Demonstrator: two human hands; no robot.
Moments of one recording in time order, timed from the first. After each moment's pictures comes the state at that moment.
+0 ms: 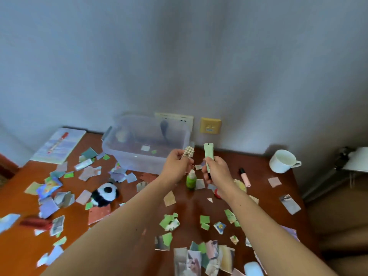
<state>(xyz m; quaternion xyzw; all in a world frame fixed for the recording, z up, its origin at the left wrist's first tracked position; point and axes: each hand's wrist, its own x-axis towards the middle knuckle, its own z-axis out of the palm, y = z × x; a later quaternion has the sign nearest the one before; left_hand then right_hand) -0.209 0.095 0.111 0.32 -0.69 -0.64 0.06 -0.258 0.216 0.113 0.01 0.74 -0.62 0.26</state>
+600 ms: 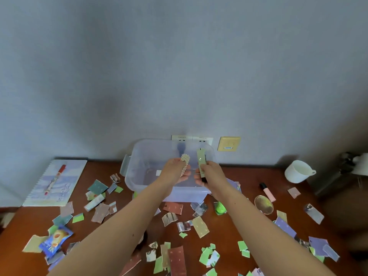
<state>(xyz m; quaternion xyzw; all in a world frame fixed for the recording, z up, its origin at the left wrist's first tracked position) -0.229 -0.070 0.126 0.31 -0.60 -0.74 -0.06 -0.263 0.054 0.124 0.08 0.72 -0.64 0.26</state>
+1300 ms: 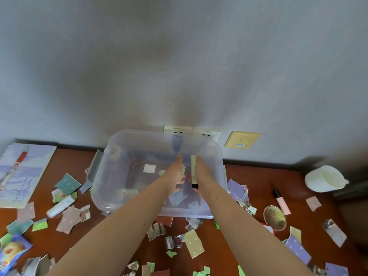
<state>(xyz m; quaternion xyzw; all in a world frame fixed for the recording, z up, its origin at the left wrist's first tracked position) -0.326 -0.072 0.022 0.43 -0.55 -0.69 -0.21 -0.366 0.013 0.009 0.25 0.71 -0.56 0.35</state>
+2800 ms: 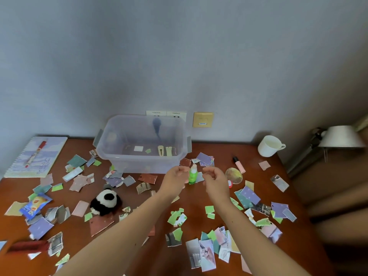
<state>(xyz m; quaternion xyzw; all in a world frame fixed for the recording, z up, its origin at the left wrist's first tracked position) -0.169 0.067 0.063 0.29 -0.67 -0.68 -0.08 -0.198 0.200 0.060 0.07 0.82 -0.57 0.10</state>
